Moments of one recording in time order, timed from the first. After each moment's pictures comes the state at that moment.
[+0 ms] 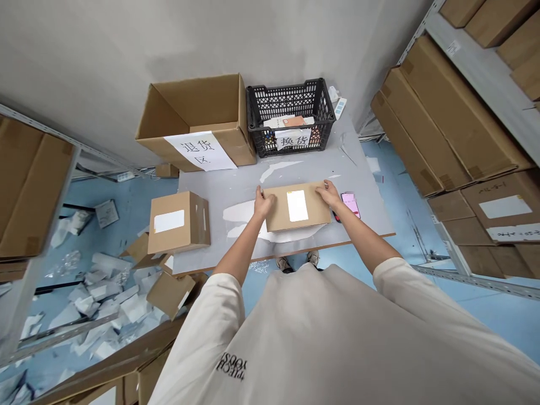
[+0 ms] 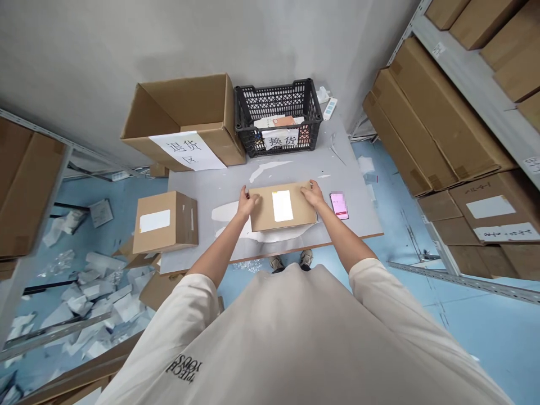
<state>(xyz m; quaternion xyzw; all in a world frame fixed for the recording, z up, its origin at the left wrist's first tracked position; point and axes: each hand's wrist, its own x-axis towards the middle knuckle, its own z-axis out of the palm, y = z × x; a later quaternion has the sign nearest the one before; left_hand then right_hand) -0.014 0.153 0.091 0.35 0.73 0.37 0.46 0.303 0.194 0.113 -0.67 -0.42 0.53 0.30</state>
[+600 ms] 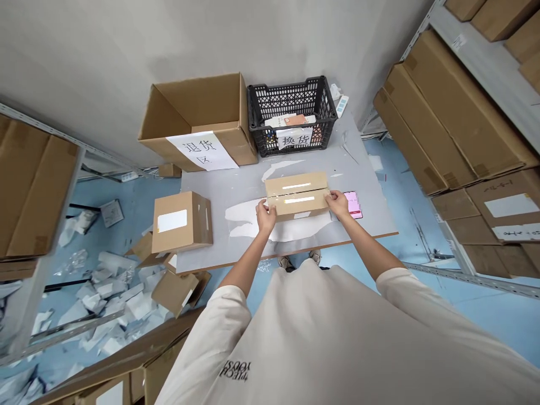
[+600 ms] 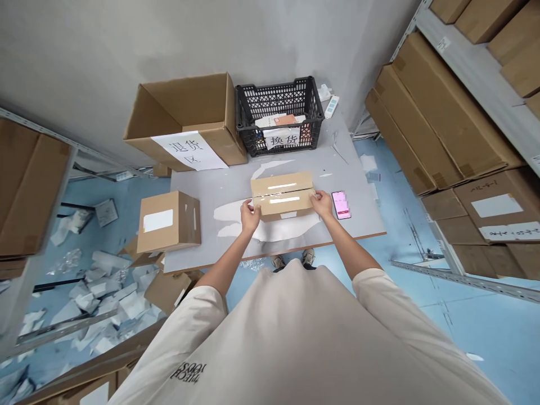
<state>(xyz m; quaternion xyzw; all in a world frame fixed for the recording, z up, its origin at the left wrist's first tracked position) 0.005 0.089 0.090 0.42 0.77 0.35 0.32 0.333 0.160 0.074 -0.73 -0.48 0.37 0.31</state>
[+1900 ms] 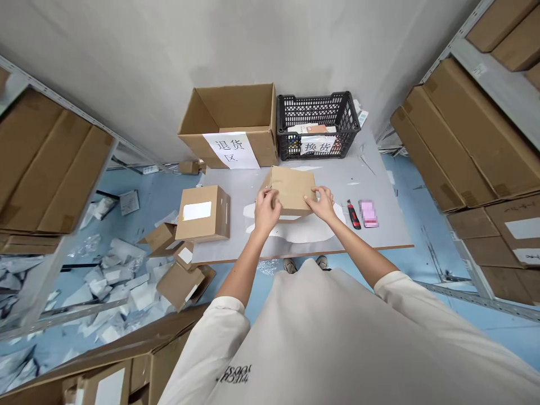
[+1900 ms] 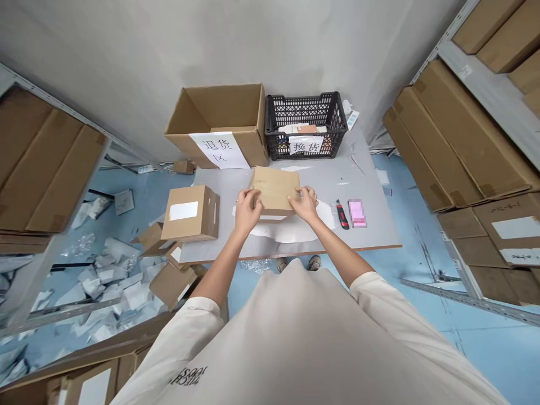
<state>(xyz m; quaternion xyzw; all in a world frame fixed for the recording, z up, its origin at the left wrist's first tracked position) -0.062 0.062 0.186 0.62 0.67 0.38 0.15 0.178 0.135 0.148 -0.64 -0.62 0.35 0.30</state>
